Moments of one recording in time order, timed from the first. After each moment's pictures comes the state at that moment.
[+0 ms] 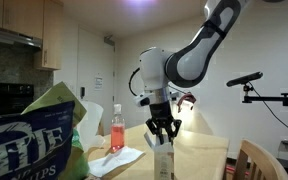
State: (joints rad) arm 0.01 0.43 0.12 -2.08 -0.48 2.35 -1.14
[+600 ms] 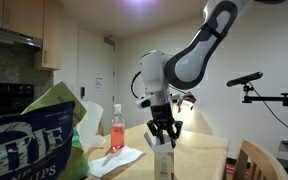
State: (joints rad) arm 0.01 0.44 0.11 -2.07 -0.44 2.35 -1.16
